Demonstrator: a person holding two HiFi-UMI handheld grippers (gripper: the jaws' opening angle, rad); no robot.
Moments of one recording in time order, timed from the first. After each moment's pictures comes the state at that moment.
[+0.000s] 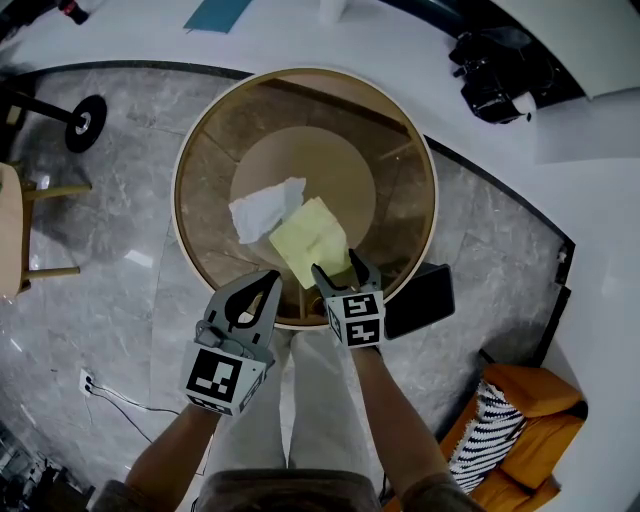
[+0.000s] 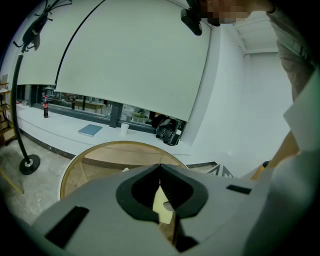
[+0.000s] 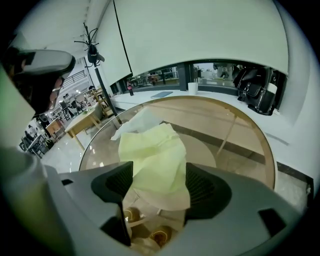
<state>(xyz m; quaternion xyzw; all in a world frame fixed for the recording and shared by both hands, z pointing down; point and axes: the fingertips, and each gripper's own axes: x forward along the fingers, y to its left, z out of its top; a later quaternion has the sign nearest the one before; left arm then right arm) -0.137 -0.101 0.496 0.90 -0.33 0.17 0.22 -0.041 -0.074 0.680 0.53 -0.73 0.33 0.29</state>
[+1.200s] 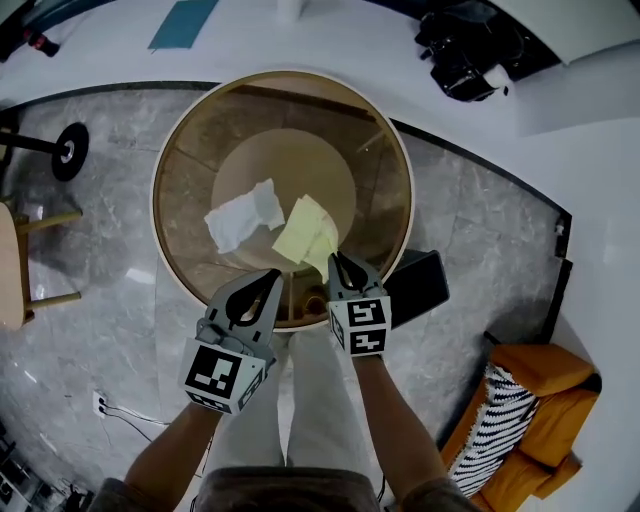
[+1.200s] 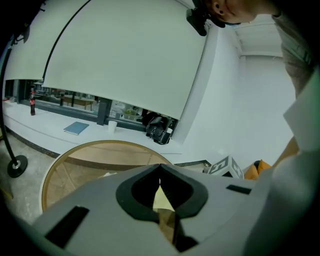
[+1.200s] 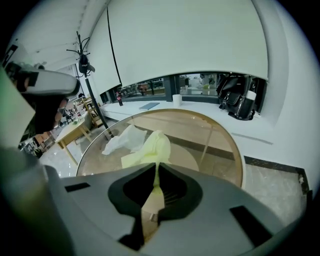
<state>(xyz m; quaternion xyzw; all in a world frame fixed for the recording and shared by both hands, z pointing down) -0.096 -0.100 0.494 0.92 -0.28 0.18 0.23 0.002 -0.074 0.635 0.59 -0.70 0.31 0.25</state>
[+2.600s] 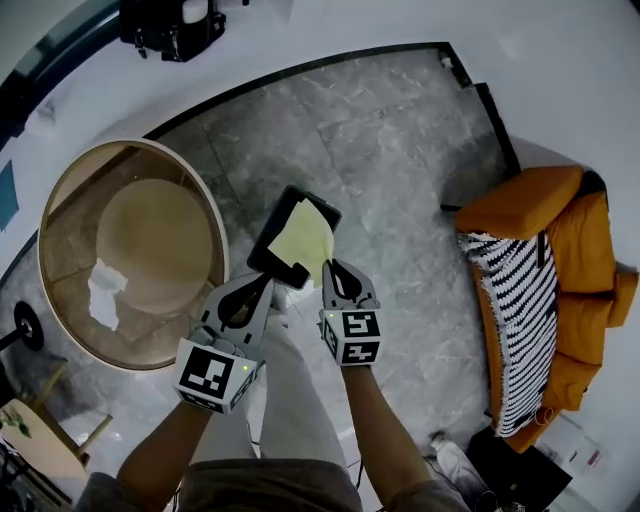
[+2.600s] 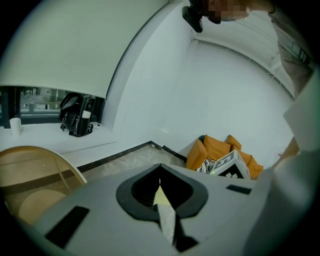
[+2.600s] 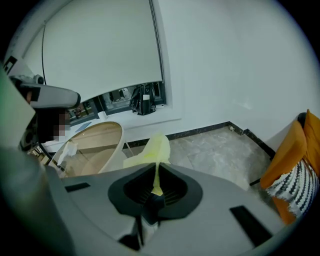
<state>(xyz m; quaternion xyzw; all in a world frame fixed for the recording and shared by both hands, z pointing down) 0.170 0.101 0.477 0.96 0.06 0.23 0.16 0.234 0.197 0.596 0.82 -0.42 0.37 0.12</state>
